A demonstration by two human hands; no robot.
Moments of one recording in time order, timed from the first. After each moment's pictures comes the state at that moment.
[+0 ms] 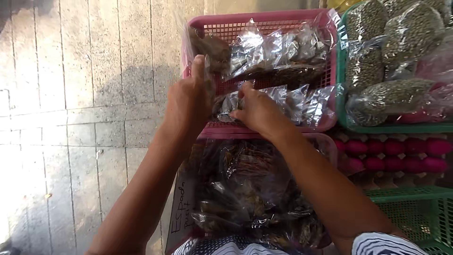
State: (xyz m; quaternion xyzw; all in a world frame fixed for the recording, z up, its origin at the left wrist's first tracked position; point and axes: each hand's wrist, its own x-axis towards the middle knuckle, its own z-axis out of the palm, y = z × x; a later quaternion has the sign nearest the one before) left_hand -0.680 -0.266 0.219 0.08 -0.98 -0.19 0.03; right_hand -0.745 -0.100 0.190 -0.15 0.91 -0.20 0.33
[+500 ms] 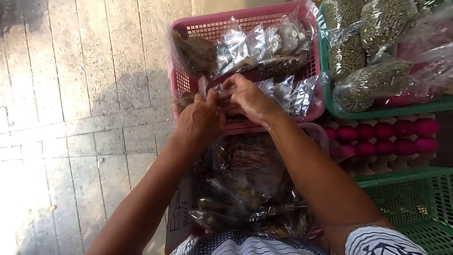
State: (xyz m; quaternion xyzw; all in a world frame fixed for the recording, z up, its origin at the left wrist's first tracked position) left_hand -0.666 -0.232 0.198 0.02 -0.97 -0.15 -0.17; right_hand -0.749 -0.085 0.170 -0.05 0.63 -0.65 0.43
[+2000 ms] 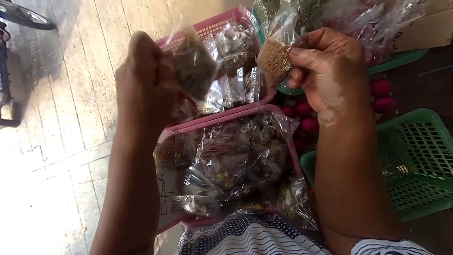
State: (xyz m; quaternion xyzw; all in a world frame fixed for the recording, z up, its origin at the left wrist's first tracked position) left_hand -0.677 -0.182 0.321 0.04 -0.94 -0.32 0.05; right_hand -0.731 0.099 0.265 0.01 0.69 -0.73 0.04
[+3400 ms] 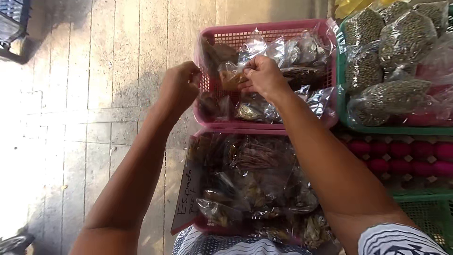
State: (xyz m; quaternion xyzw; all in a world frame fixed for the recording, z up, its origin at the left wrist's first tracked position) left_hand -0.687 -0.322 0.225 0.11 -0.95 -0.30 -0.05; right_hand -0.796 -0.115 0.185 -0.05 0.79 -0.52 0.31
